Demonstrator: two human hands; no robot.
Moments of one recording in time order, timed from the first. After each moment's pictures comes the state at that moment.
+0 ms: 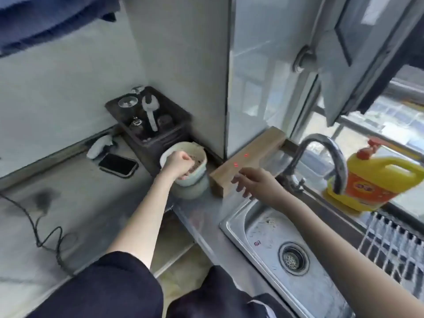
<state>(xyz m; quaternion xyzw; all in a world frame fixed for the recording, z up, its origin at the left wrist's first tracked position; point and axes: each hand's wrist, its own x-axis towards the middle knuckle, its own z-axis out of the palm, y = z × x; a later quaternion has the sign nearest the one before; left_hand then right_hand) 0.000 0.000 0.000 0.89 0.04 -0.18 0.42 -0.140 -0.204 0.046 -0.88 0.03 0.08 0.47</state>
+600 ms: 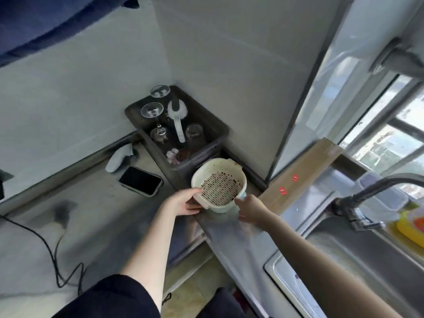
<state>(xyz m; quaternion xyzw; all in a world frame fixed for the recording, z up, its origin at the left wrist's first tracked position) 0.086 0.091 -0.079 0.64 0.29 -0.41 0.59 0.015 -0.101 -0.073 -0.77 0.30 0.24 0.50</state>
